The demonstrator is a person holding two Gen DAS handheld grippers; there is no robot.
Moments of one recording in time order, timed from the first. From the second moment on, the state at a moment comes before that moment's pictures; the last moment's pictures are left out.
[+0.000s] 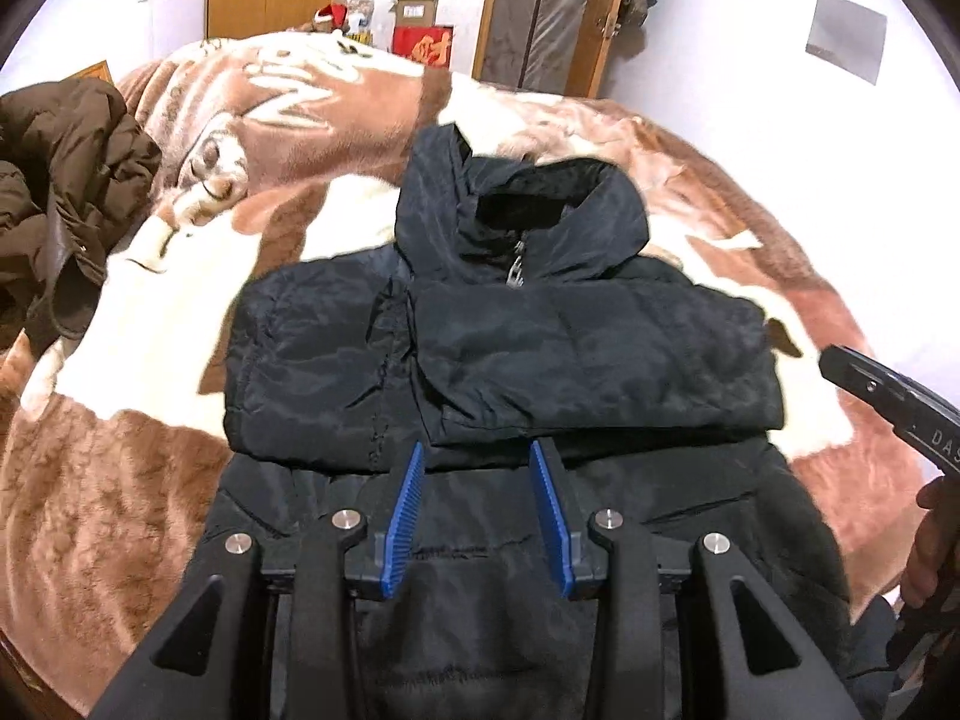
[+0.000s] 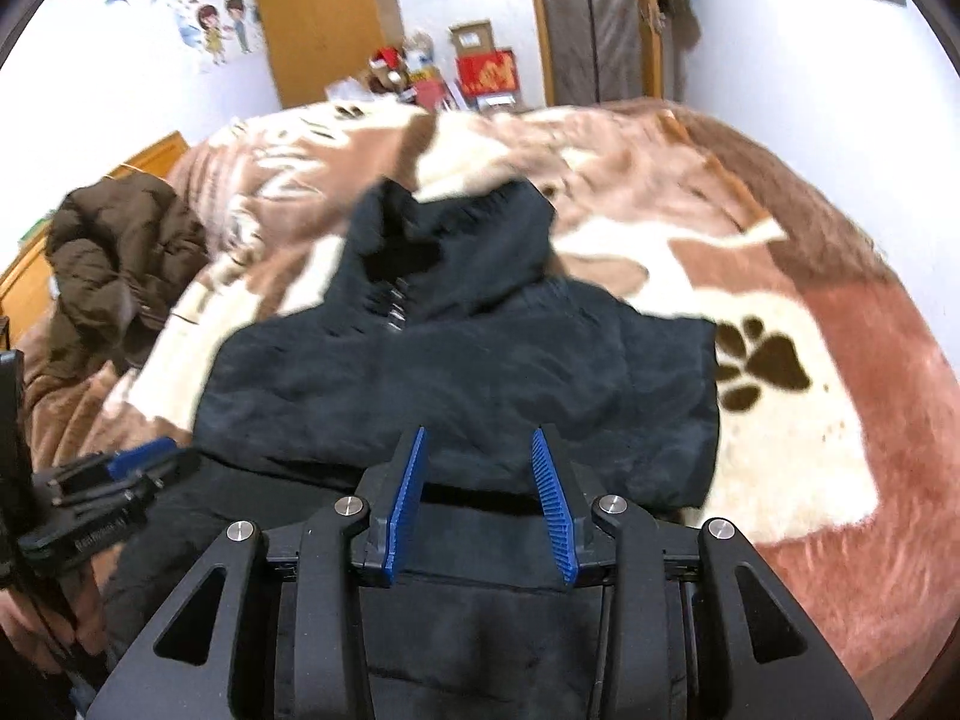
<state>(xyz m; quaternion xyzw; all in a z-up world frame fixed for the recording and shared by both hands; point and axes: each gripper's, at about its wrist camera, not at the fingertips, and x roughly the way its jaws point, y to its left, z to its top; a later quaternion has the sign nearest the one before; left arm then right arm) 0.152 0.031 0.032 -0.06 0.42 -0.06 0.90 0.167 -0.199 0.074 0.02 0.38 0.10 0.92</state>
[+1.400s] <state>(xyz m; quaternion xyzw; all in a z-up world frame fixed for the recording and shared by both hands) 0.463 0.054 -0.002 -0.07 0.44 -0.03 0.90 0.475 -0.219 0.020 -0.01 0.44 0.08 0.90</state>
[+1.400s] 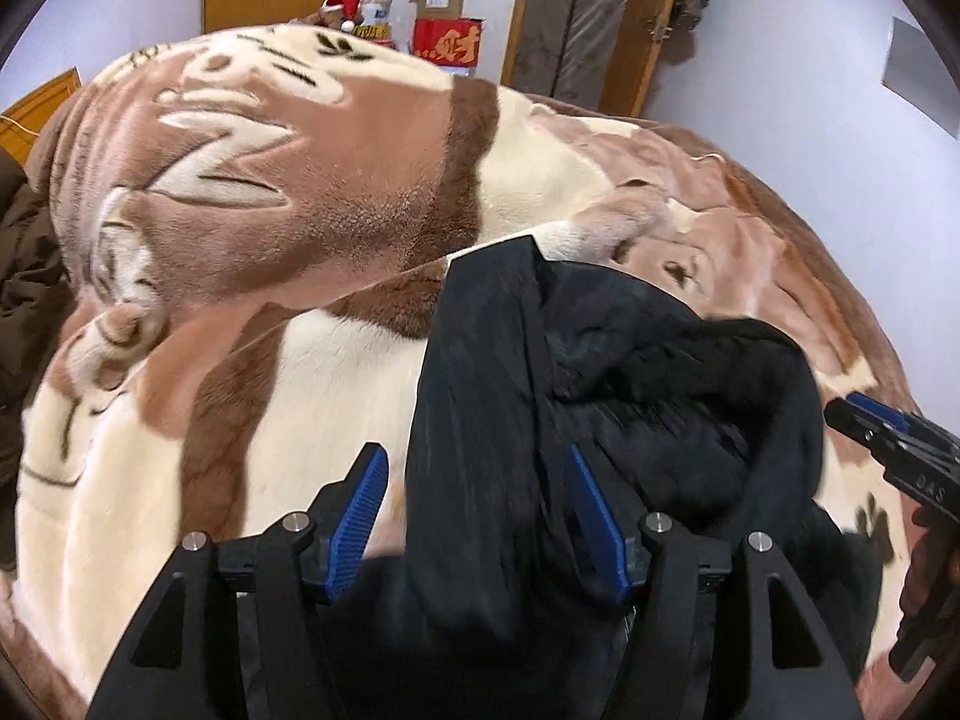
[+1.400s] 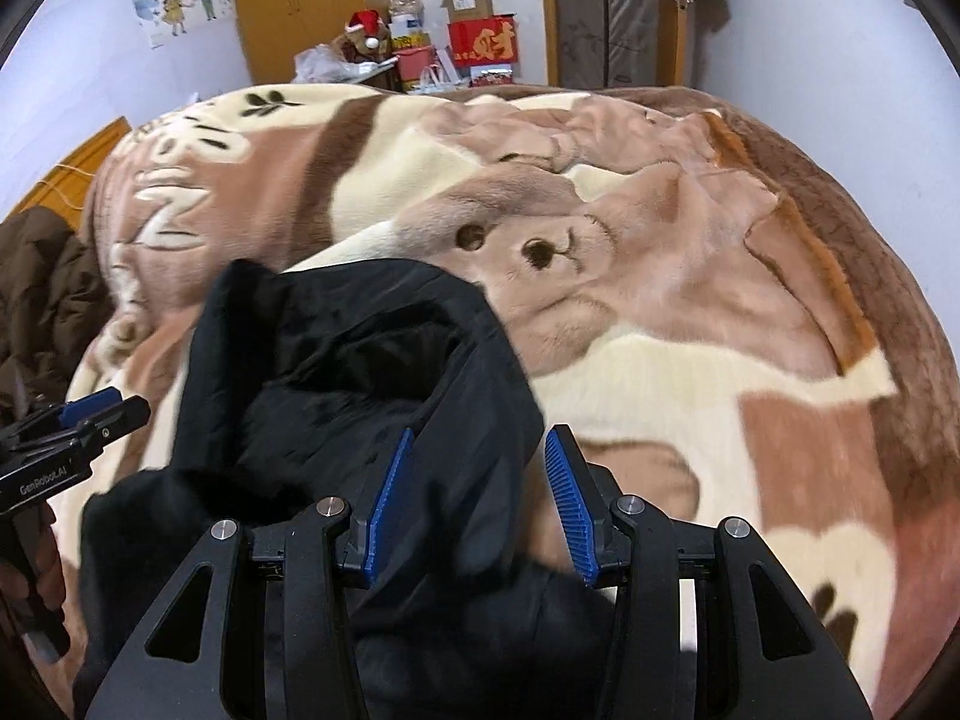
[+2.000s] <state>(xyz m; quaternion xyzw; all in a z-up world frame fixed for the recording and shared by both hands) 0.424 0.083 0.037 -0.12 0.38 -0.04 0.92 0.406 -0.215 0.076 0.02 0.38 0.12 0.92</state>
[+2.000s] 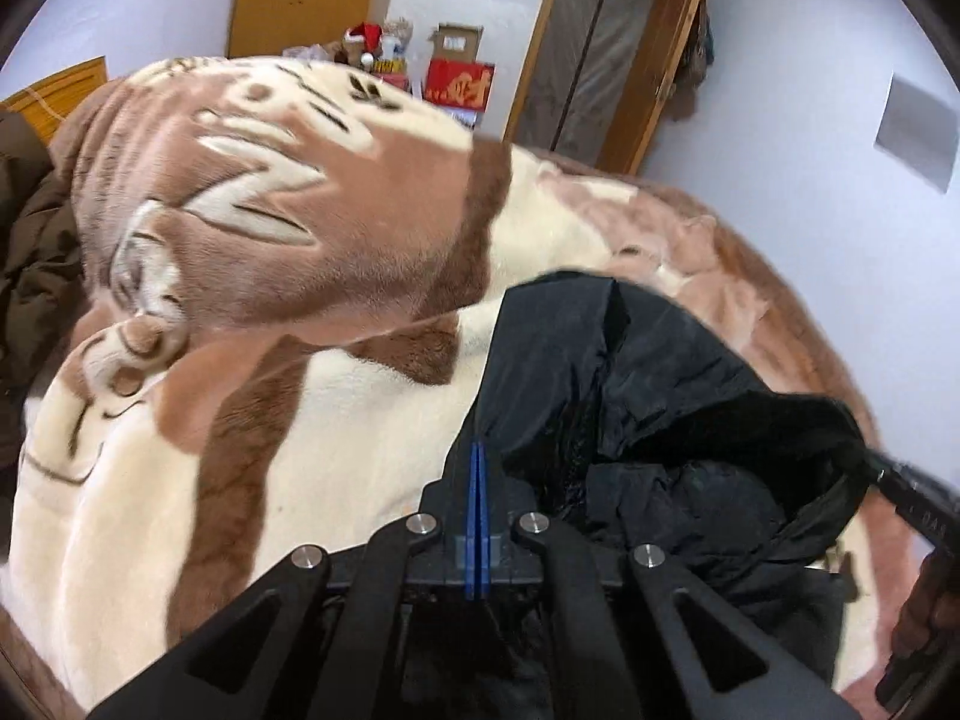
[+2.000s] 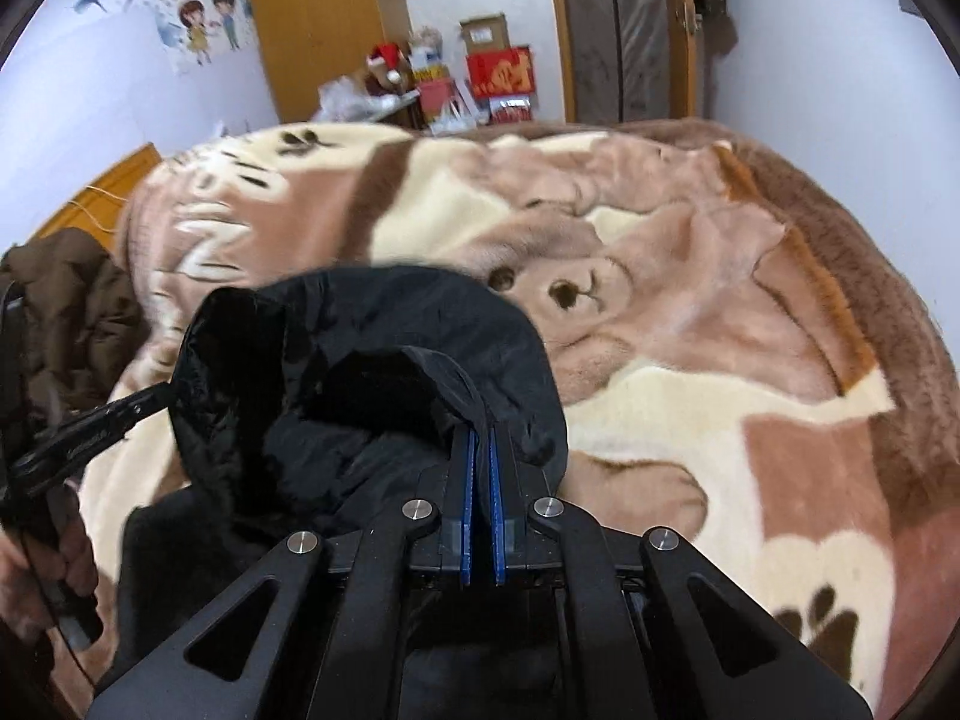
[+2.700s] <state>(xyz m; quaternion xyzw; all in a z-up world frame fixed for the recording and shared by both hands) 0.220 0.112 -0.013 -0.15 0.43 -0.02 0.89 0.222 -0.257 0.002 0.07 0.47 0.14 0.87</state>
